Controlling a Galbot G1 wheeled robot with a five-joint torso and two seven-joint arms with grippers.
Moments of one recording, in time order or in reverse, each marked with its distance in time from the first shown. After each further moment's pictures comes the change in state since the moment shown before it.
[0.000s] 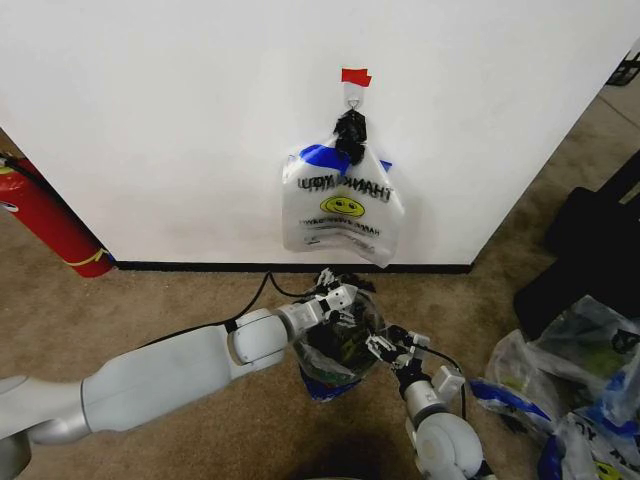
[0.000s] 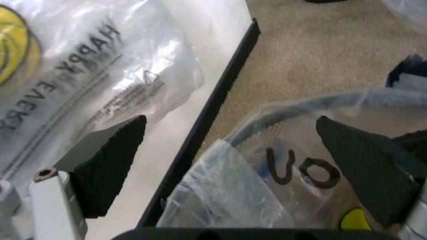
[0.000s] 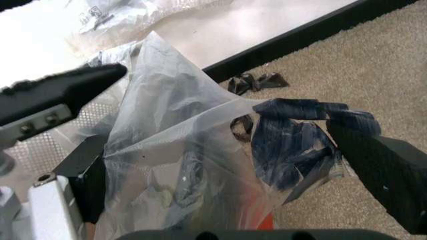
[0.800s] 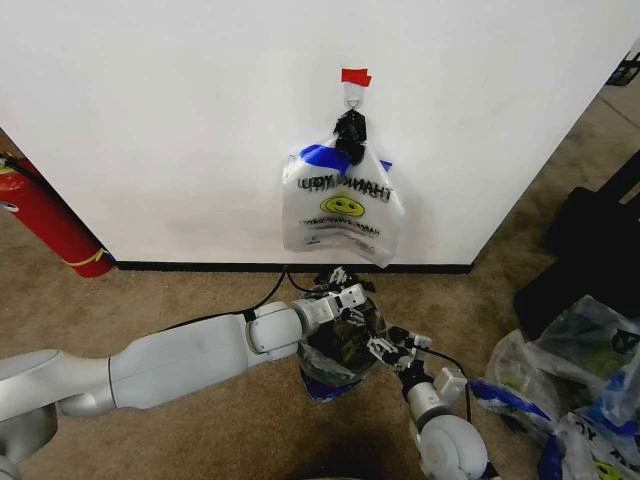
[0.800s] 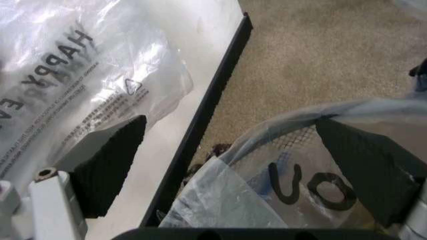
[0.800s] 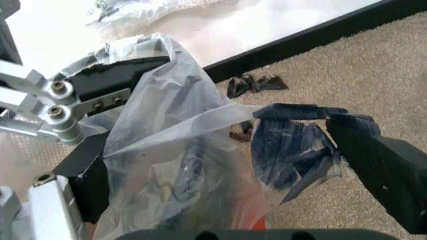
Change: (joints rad) left arm -0.085 -0.067 0.084 0.077 -0.021 0.003 0.000; right arm -0.011 -0.024 -0.005 0.009 -0.036 0.001 -0.012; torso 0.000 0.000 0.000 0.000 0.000
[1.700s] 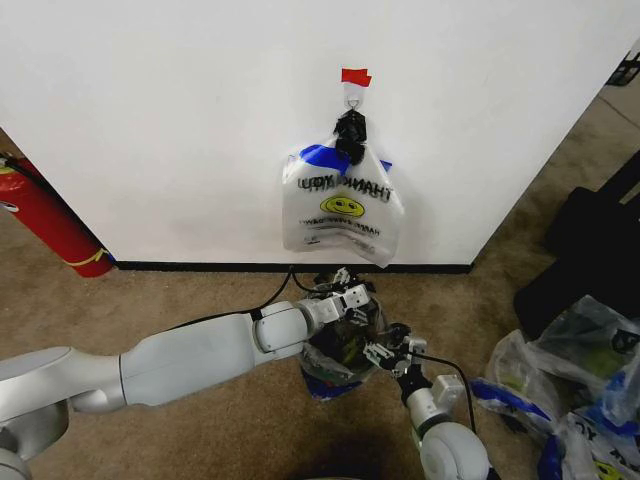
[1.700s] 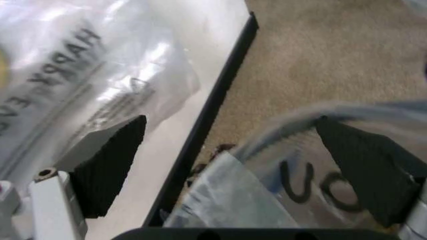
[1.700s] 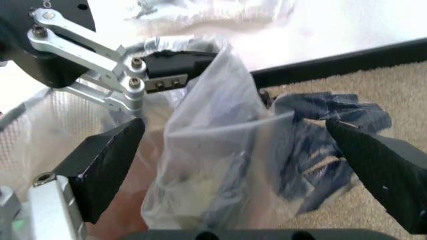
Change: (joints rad) left arm 0.006 -0.004 -0.012 0.000 -0.006 0.008 -0.020; right arm -0.036 -0.020 -0.015 0.014 -0.151 0.072 -0.077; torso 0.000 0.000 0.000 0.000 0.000
